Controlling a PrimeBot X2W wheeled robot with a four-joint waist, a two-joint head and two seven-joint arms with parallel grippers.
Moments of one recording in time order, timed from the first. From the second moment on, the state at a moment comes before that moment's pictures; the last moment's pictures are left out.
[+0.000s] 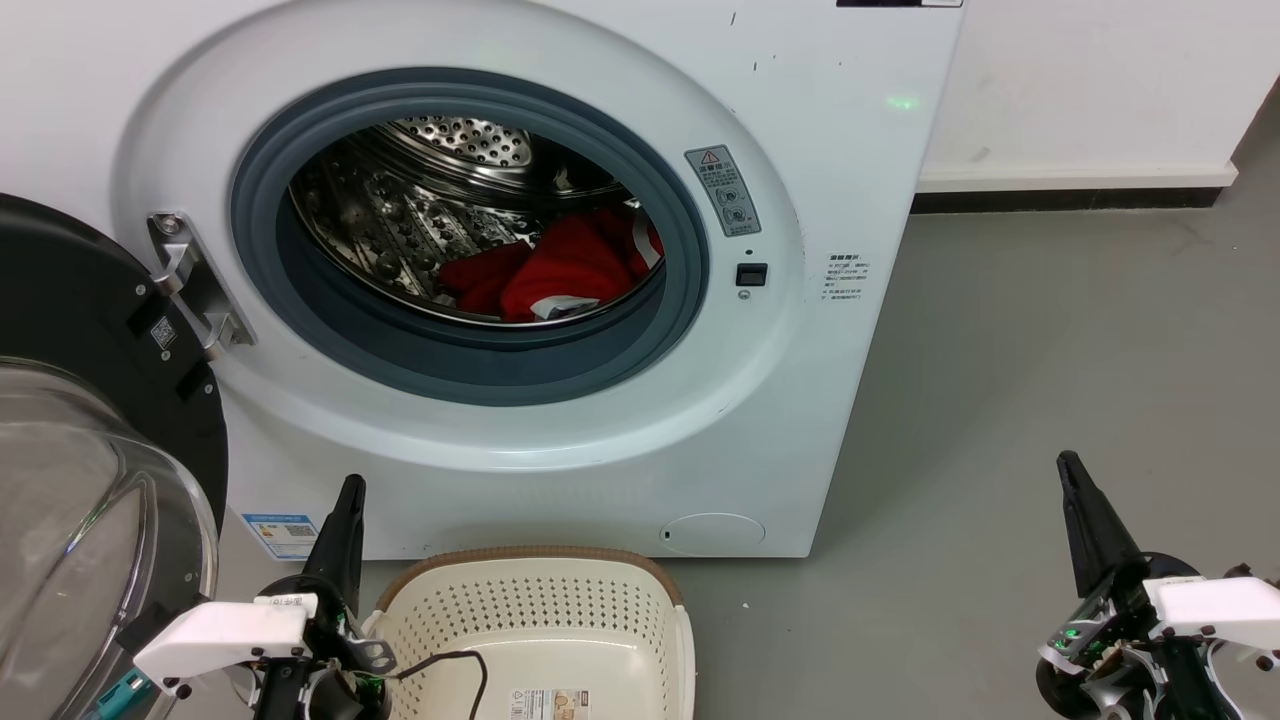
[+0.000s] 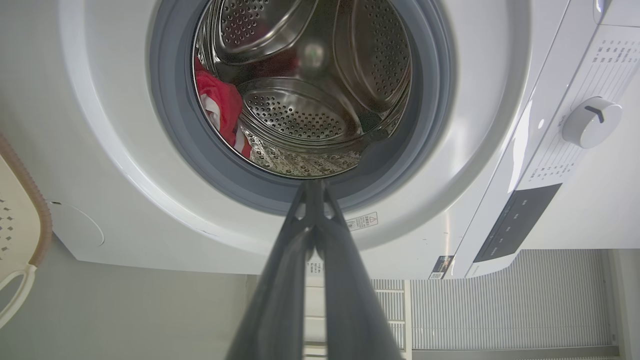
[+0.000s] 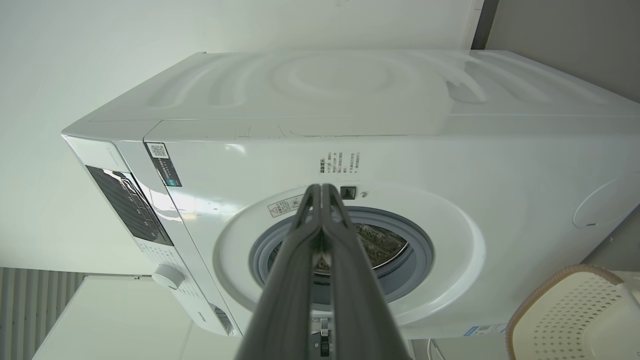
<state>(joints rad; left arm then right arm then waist) -0.11 0.05 0.11 0.25 -1.61 -0.13 0.11 -0.10 -0.05 -0.11 0.25 1.62 0.13 0.11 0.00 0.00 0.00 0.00</state>
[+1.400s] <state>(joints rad) -0.06 0.04 0.13 0.20 -1.39 -0.11 0.03 -0.04 -0.05 -0.12 0.21 1.38 0.13 0.03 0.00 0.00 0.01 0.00</state>
